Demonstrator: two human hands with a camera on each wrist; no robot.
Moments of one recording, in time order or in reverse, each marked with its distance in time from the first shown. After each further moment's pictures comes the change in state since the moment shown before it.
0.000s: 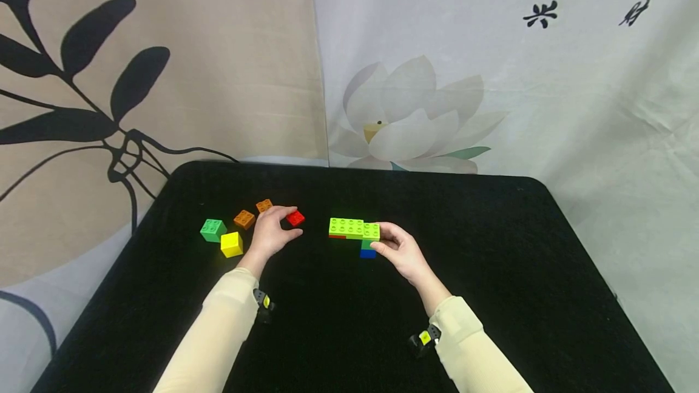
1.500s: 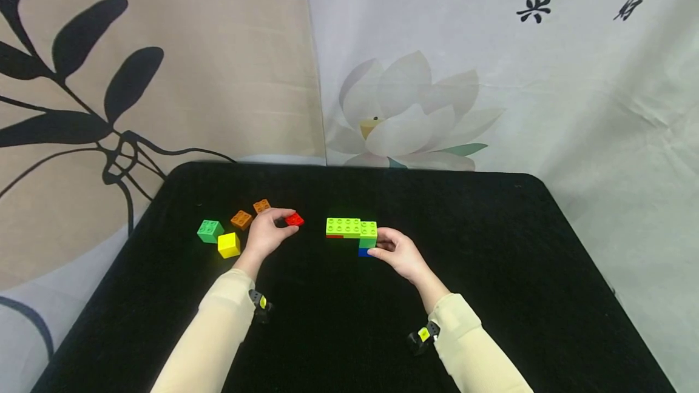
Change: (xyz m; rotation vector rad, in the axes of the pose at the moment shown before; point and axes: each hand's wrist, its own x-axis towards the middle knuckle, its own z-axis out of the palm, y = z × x) left_hand -0.004 0.005 -0.002 -0.151 -0.007 -0.069; right_hand -0.004 -0.004 -0.006 -0.168 -0.056 0.151
